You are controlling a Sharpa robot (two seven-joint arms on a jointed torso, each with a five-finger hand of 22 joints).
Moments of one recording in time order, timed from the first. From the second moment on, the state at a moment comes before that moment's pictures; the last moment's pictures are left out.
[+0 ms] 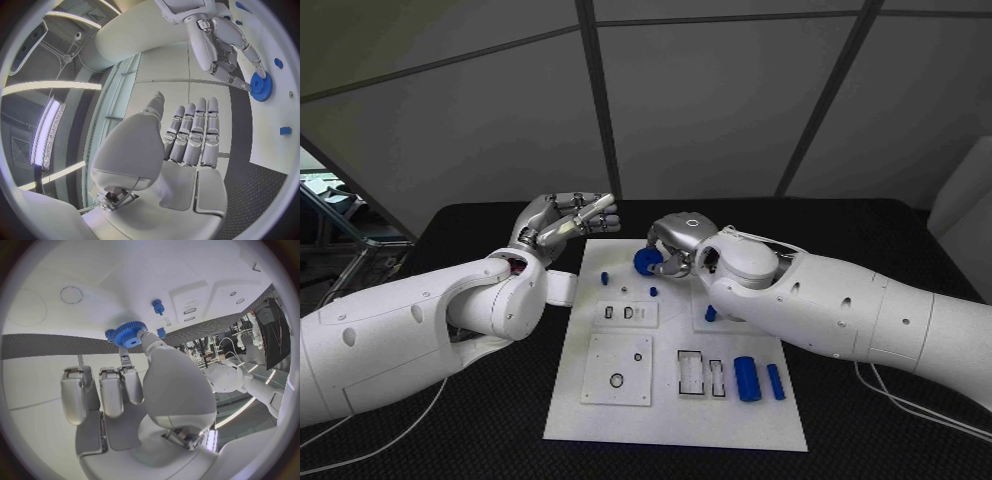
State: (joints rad) left arm 1.17 -0.90 0.05 1.62 -0.03 -0.45 0.48; left_hand 1.42 -0.03 0.03 0.11 0.11 0.94 0.22 0.12 0.07 1.00 0.17 0.14 0.07 1.06 0.14 0.13 0.13 0.19 0.84 0.24 0.37 0.16; right arm 1.24 -0.42 -0.01 1.27 -1.78 -0.26 -0.30; right_hand 1.33 -0.09 0.22 0.11 0.34 0.96 0.15 0.24 0.07 1.46 0.05 1.44 1.31 1.47 -0.01 1.54 1.31 0.01 1.47 0.10 1.57 1.31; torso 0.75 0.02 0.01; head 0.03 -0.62
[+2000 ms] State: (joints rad) left arm 1.17 -0.91 0.05 1.62 -0.03 -0.45 0.48; left_hand 1.42 -0.03 0.03 0.11 0.11 0.94 0.22 0.11 0.07 1.00 0.17 0.13 0.07 1.06 0.14 0.13 0.13 0.19 0.84 0.24 0.37 0.16; right arm 1.24 -0.52 -0.01 1.30 -1.67 -0.25 -0.27; right_hand 1.13 -0.08 0.19 0.23 0.34 0.90 0.17 0.14 0.07 1.46 0.09 1.43 1.31 1.46 0.01 1.55 1.31 0.01 1.47 0.12 1.57 1.31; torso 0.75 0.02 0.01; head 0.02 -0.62
